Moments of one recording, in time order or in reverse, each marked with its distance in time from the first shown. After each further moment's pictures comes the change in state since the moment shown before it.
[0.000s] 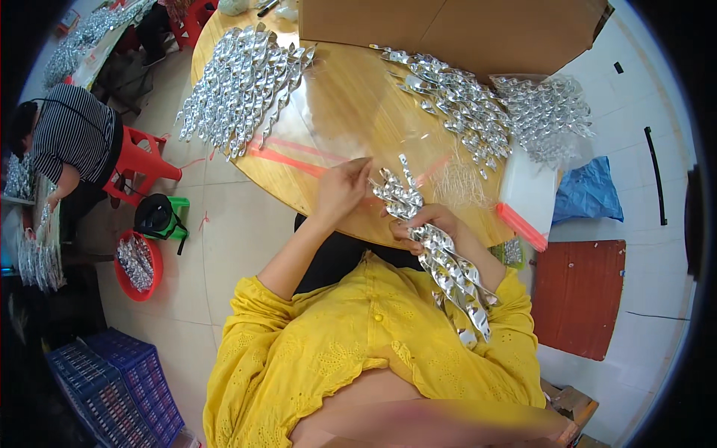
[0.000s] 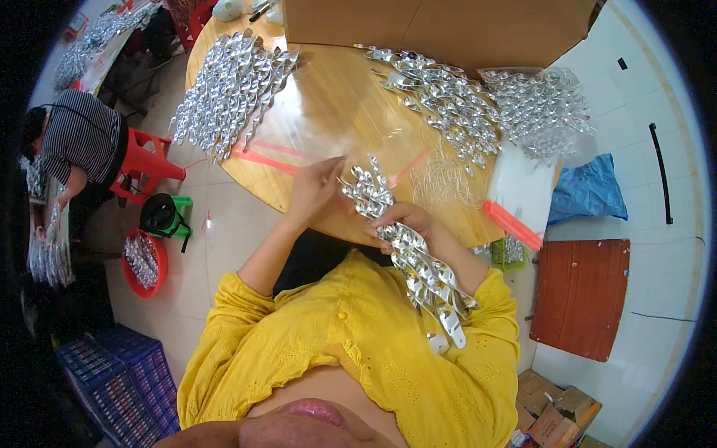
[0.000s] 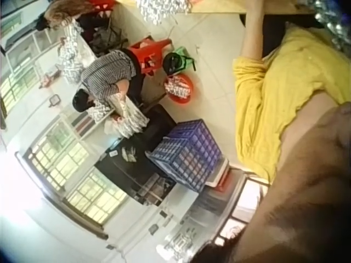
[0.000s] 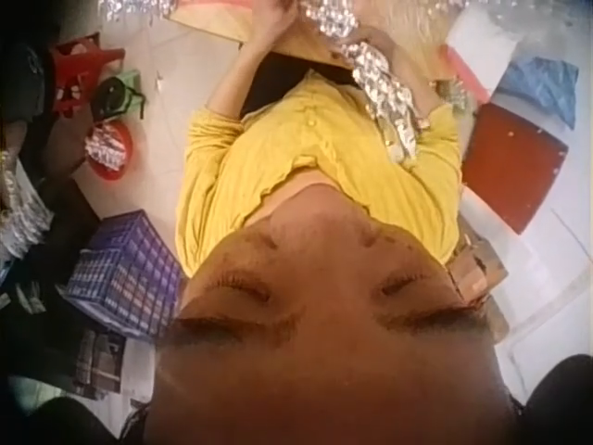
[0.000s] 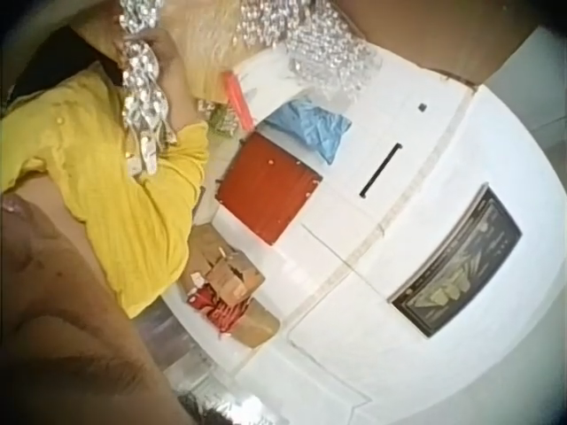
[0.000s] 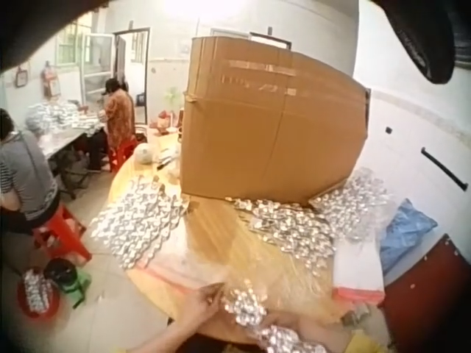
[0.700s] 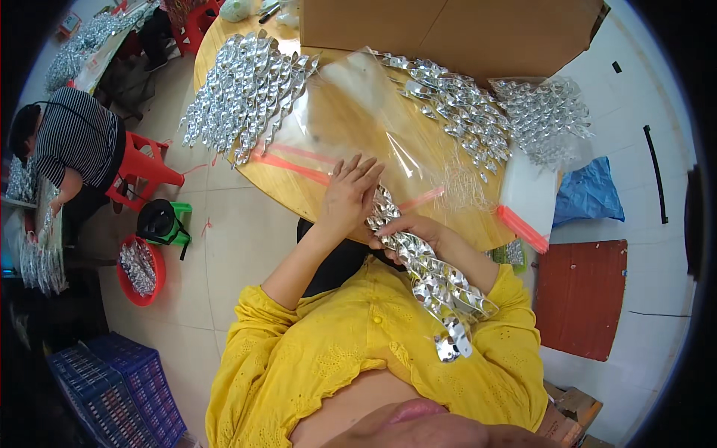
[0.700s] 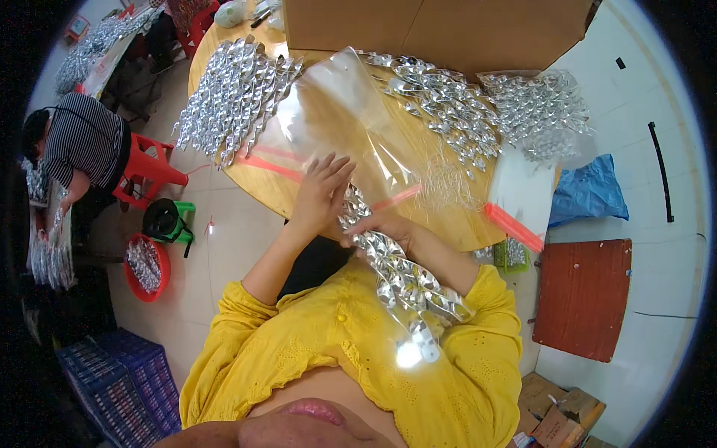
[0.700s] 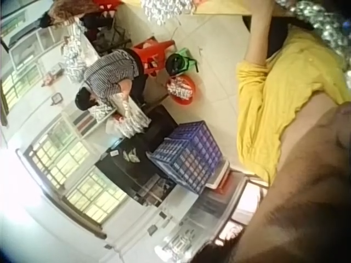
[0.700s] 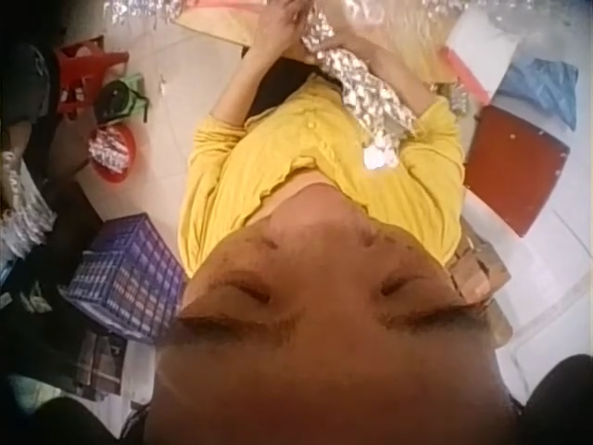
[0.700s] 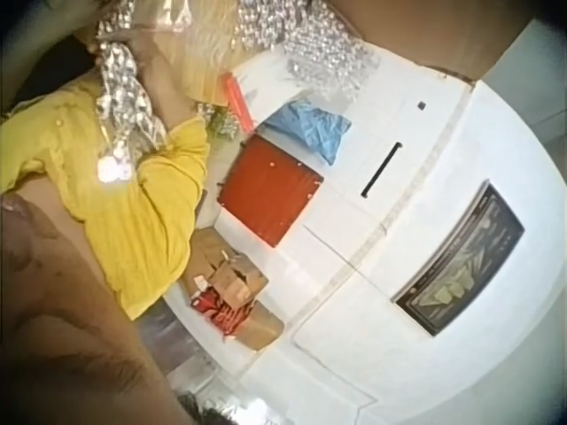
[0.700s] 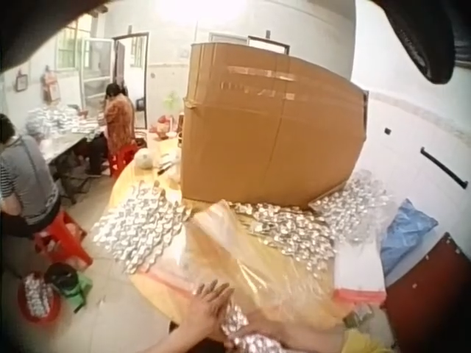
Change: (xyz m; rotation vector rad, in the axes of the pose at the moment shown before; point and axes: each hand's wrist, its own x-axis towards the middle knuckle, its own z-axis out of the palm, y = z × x) left_hand -0.010 -0.012 0.005 0.162 0.172 0.399; right_hand 0.032 0.008 0.013 -0.120 0.227 0.129
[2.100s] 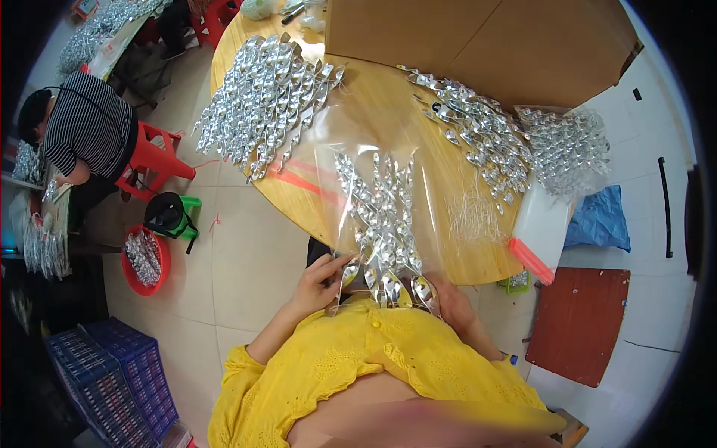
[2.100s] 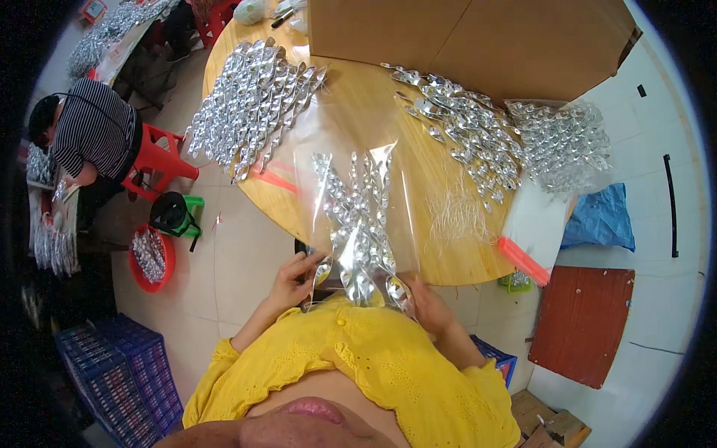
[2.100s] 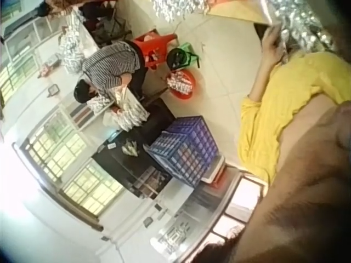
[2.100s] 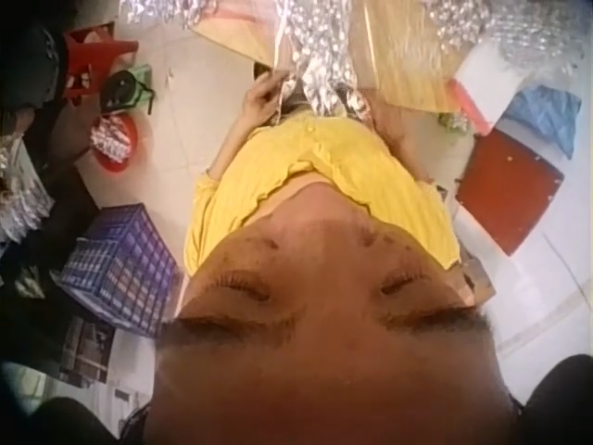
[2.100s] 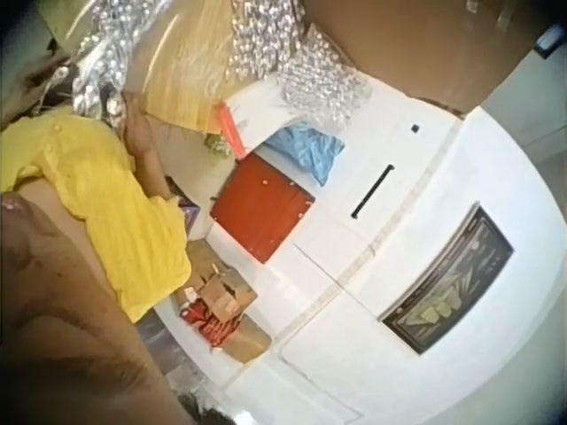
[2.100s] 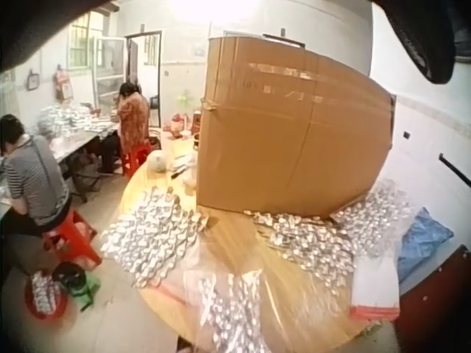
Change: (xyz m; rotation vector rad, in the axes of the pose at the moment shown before) left_hand -0.108 0.008 -0.052 -0.531 -0.140 -0.376; right_hand -0.047 0.088 -0.008 0.386 0.064 -0.398
